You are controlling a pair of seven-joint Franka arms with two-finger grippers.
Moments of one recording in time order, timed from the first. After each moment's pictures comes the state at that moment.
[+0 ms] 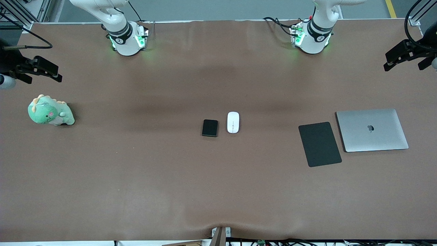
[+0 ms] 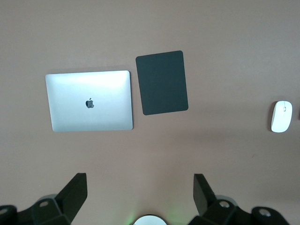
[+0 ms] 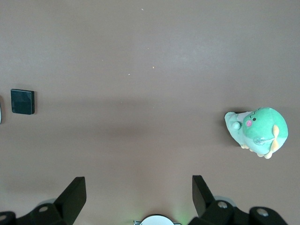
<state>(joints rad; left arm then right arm) -0.05 -0.08 -0.01 -1.50 0.02 1.41 -0.05 0.01 -0.02 -0.01 -1.51 0.04 1.41 -0.01</state>
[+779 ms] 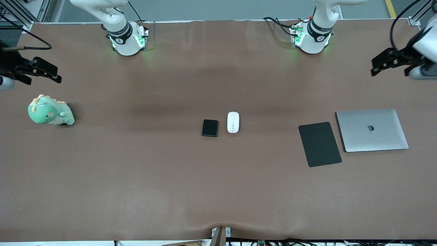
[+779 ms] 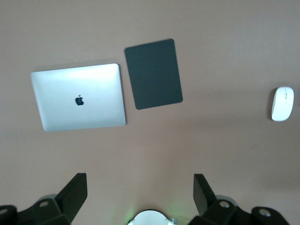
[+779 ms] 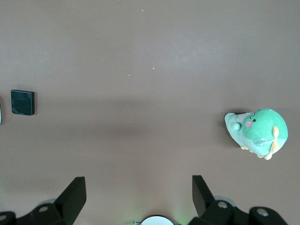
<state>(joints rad) -0.08 -0.02 -0.05 -1.52 0.02 1.42 -0.05 0.01 -0.01 0.00 -1.50 0.04 1.41 -0.01</state>
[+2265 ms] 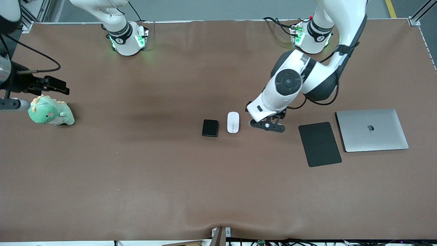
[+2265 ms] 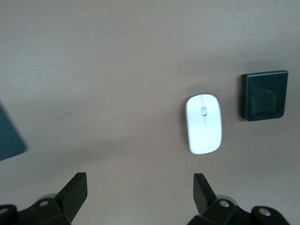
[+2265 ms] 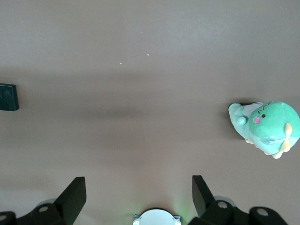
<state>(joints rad) -0.33 0.41 -0.32 -1.75 0.02 2.06 -0.42 -0.01 0.12 -0.01 -1.50 0.04 1.41 -0.01</state>
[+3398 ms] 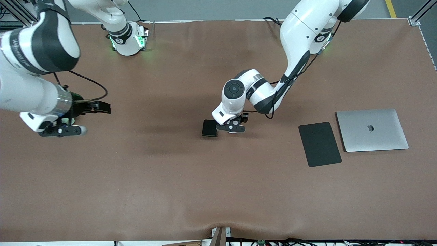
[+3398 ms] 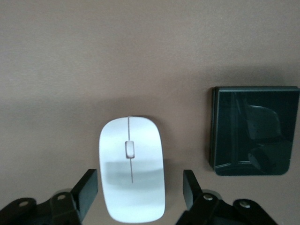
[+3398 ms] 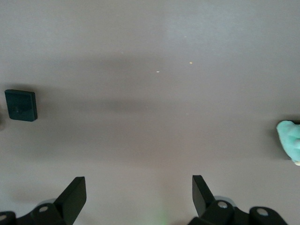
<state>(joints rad) -0.51 0.73 -0.31 -1.65 0.24 2.32 -0.79 0.16 0.25 0.01 -1.50 0.09 1.54 0.14</state>
